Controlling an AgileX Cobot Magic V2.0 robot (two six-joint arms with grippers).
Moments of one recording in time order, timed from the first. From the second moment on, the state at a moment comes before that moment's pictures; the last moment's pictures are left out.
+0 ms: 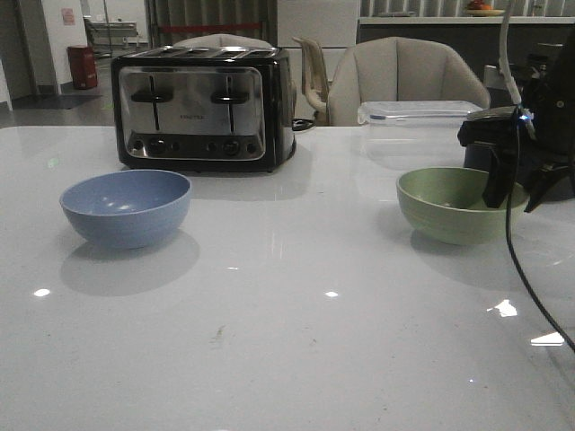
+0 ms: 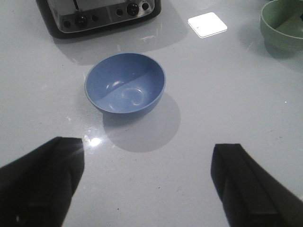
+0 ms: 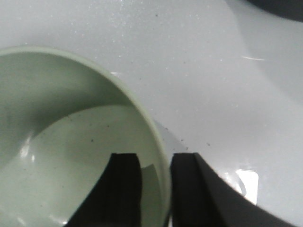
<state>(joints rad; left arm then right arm) -0.37 0.75 -0.66 -0.08 0.54 0.13 -0.02 2.01 -1.47 0.22 0.69 -0.05</state>
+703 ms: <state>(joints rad) -0.37 0.75 -0.66 -0.08 0.54 0.13 0.24 1.76 -1.47 0.17 0.80 -0.17</state>
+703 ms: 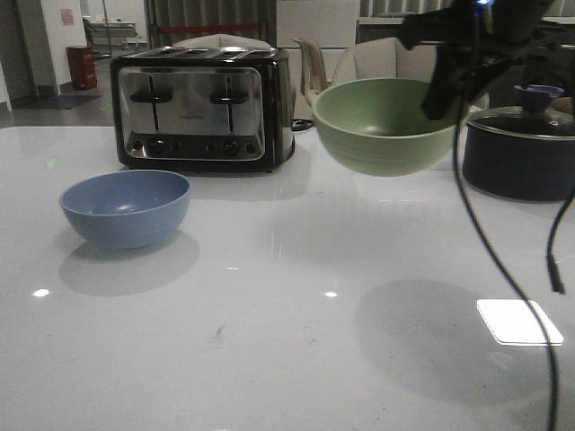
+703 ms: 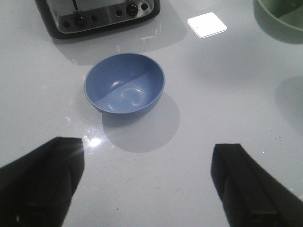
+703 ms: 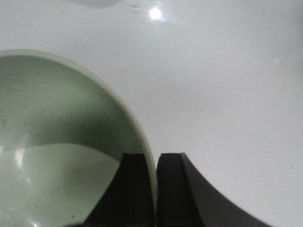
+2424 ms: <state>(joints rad) -0.37 0.76 -0.66 -0.08 0.54 0.13 0.58 0.97 -0.91 0.15 0.78 -0.22</state>
